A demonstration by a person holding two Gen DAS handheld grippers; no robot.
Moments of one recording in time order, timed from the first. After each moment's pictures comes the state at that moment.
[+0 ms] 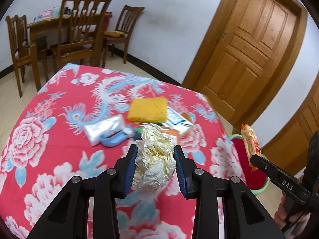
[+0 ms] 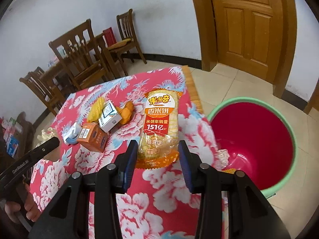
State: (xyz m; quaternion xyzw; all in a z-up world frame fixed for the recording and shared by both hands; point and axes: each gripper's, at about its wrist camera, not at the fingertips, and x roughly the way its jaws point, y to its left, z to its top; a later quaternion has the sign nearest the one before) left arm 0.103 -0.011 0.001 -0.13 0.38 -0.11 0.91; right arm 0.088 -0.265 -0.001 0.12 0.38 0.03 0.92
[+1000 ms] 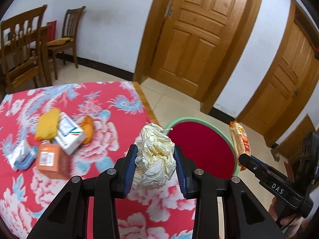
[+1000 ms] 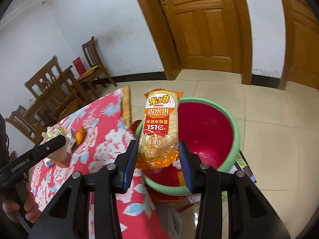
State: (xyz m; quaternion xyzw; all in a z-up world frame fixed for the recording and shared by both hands) left arm 0.117 -0.178 0.018 -0.04 0.39 -0.25 0.89; right arm 0.024 -0.402 -0.006 0.20 0.34 -0.08 0.92
